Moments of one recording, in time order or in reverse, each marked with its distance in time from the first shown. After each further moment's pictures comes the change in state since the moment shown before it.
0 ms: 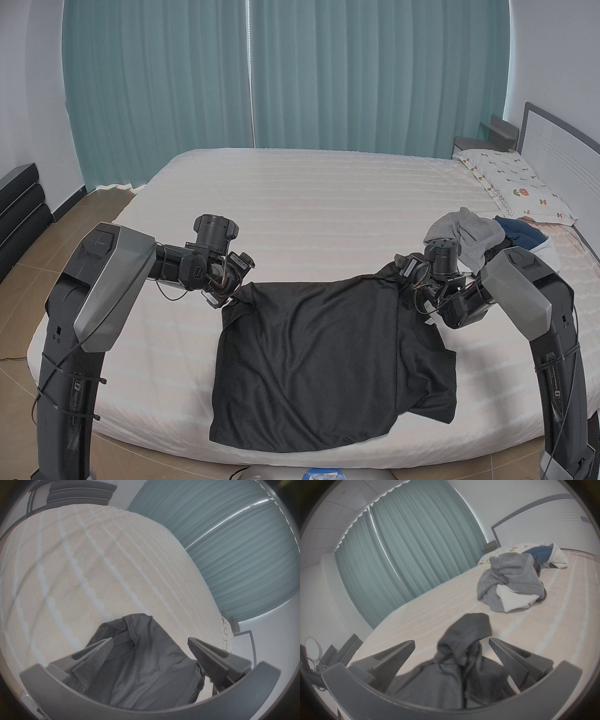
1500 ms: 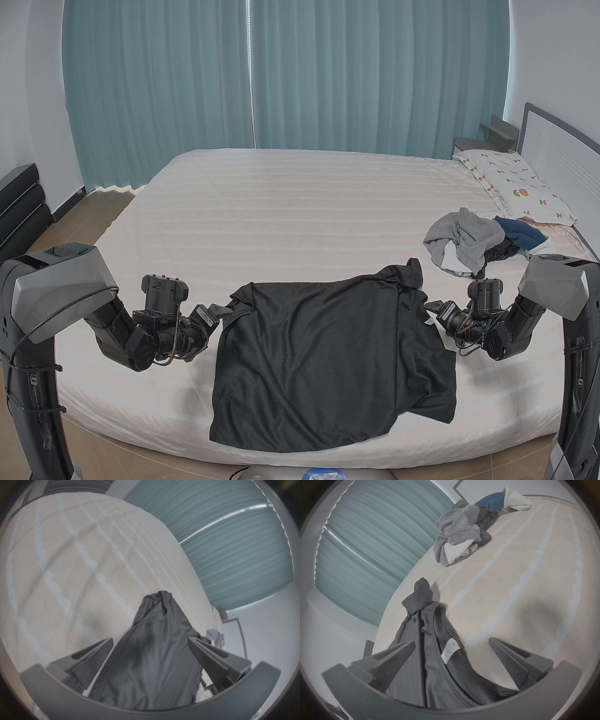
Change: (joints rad) left arm 0.063 -0.252 0.952 -0.774 -0.189 0.066; right arm -0.144 -0.173 0.604 -0.132 0.314 0.275
